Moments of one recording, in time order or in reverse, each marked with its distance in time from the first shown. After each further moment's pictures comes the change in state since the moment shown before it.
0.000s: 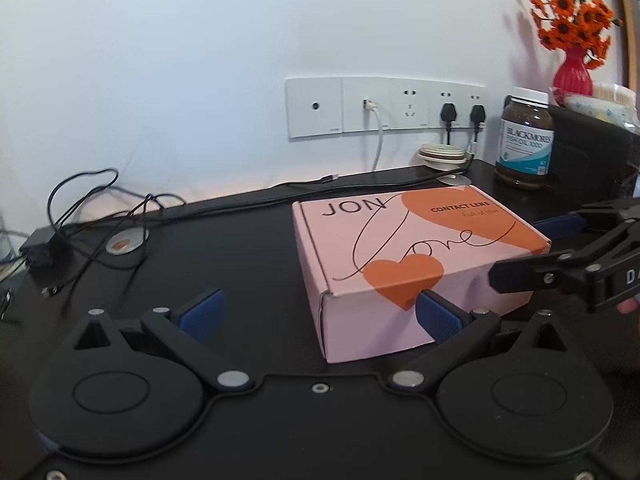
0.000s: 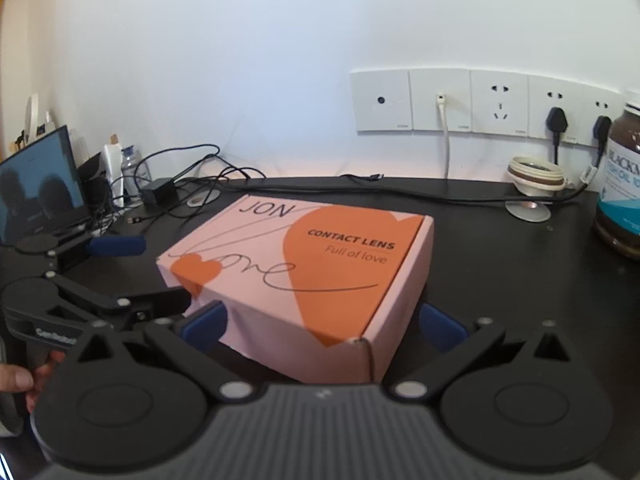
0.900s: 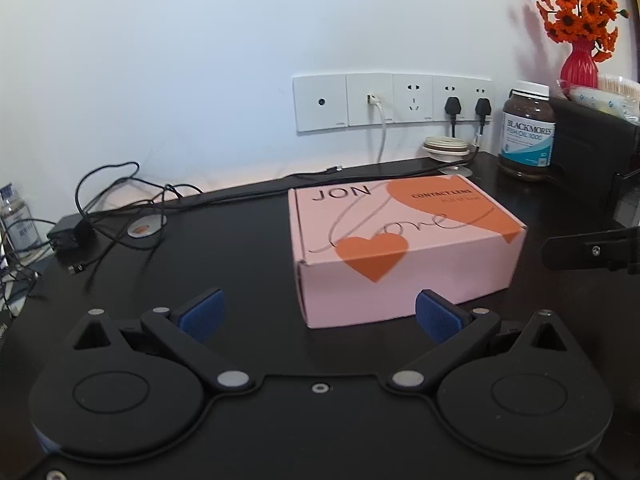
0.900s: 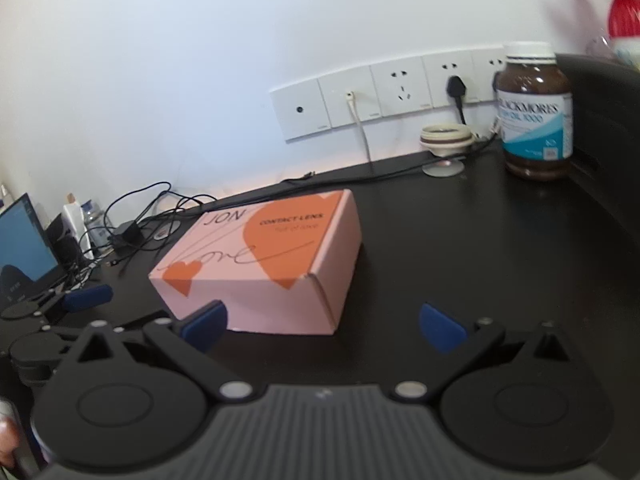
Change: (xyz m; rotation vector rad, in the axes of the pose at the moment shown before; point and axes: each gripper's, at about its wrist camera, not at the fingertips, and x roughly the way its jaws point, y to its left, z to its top) left arm -0.030 -0.029 -0.007 -0.002 0.022 0.067; right arm -0.061 -0.006 -0.028 0.250 -0.036 -0.131
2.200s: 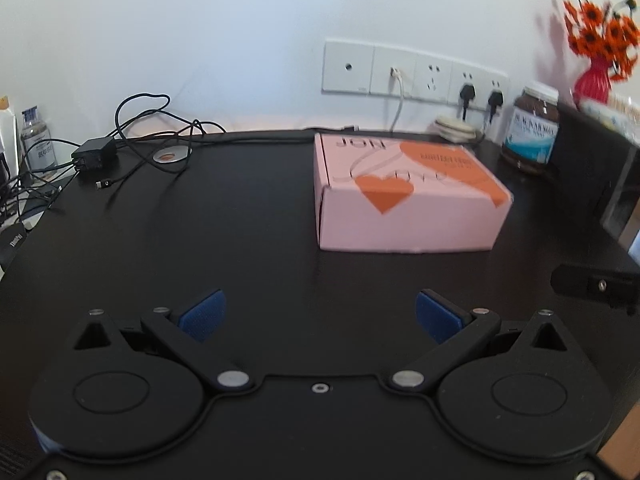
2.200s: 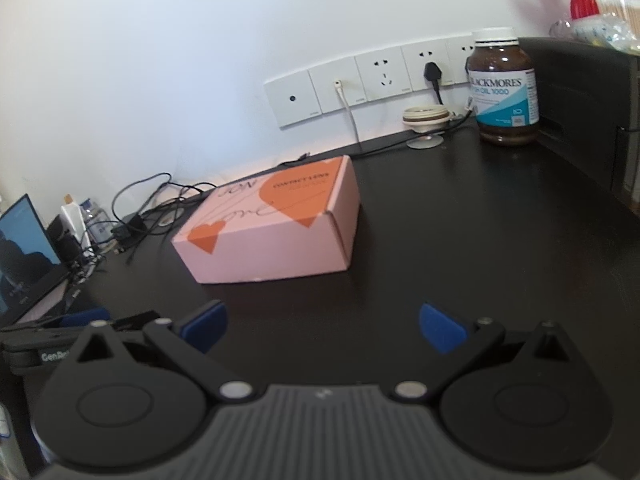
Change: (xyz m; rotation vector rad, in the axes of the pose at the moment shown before) left arm -0.040 0.016 -0.030 -0.119 0.117 -0.001; right arm -0.039 0.026 -0.043 0.047 0.005 -0.064
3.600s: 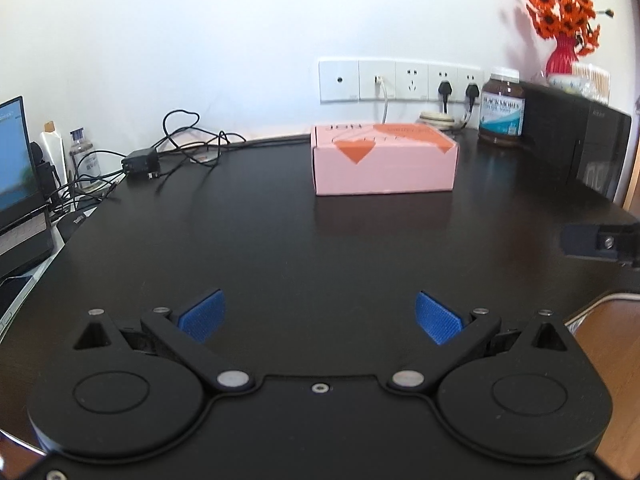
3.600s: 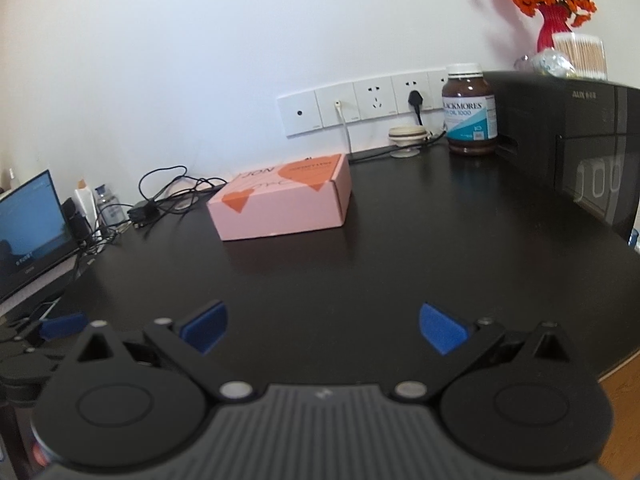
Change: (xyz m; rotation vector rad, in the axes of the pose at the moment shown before) left arm -0.094 -0.027 -0.083 0.067 -0.090 0.085; right arm -0.095 0.016 -0.070 -0.052 -0.089 -0.053
